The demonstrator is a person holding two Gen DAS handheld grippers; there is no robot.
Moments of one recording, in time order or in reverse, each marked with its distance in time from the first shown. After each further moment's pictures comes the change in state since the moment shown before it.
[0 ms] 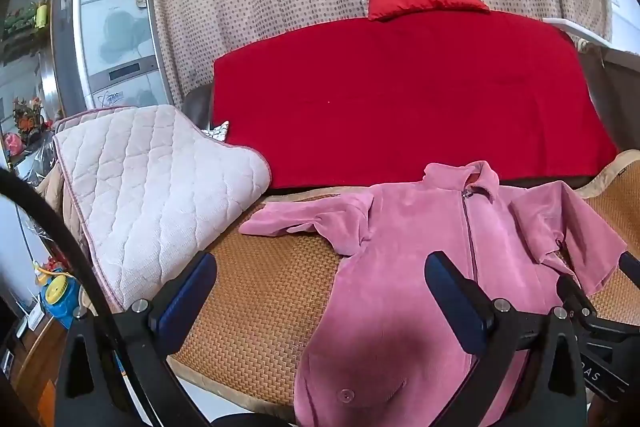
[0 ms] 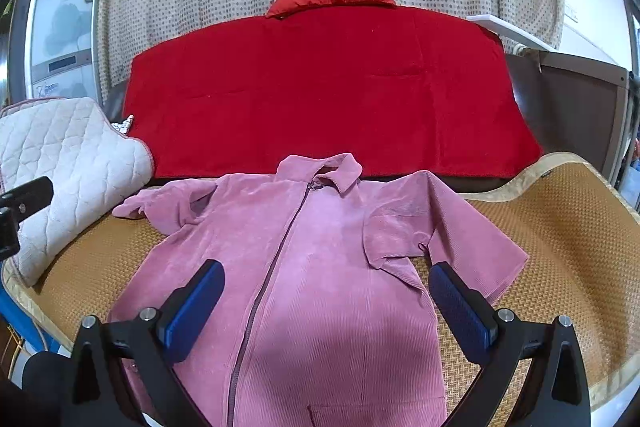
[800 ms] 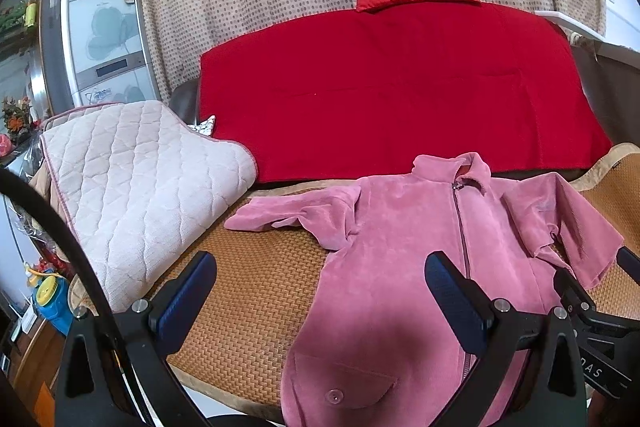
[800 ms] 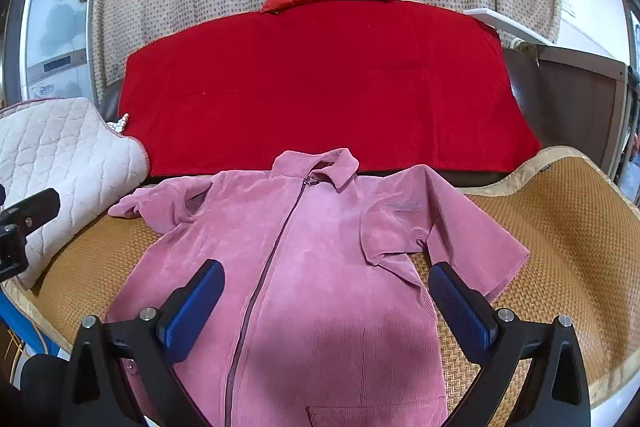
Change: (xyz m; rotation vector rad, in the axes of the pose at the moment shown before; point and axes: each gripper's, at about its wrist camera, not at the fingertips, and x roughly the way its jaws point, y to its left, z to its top) left arm 0.014 -0.013 -0.004 0.011 0.022 -0.038; right arm 0.007 -0.003 -0.001 0.038 0.022 0.003
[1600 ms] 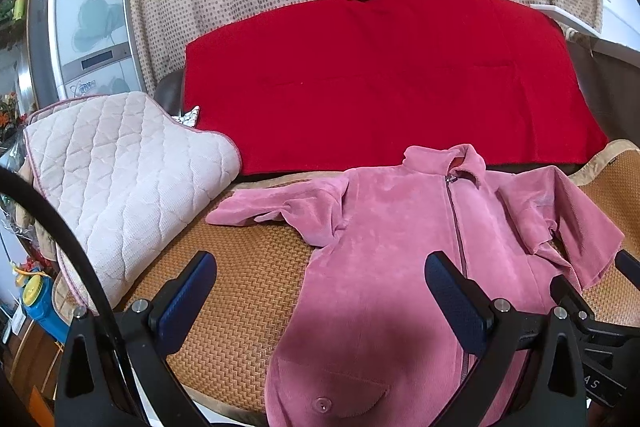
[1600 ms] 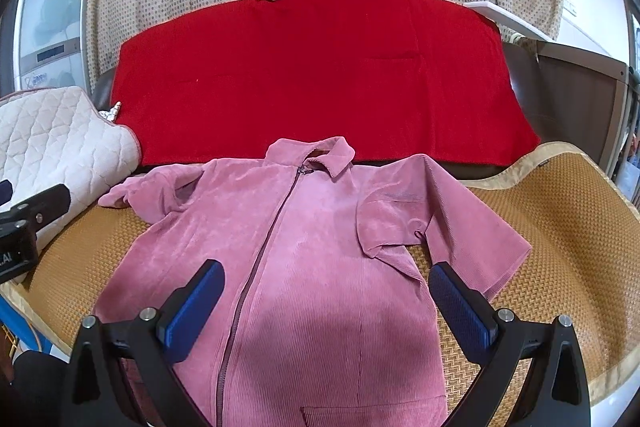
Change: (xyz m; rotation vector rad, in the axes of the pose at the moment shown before) left arm 0.026 -0.005 -0.003 -0.001 0.028 -0.045; right arm 0.015 0.005 -0.004 -0.022 0.052 -0.030
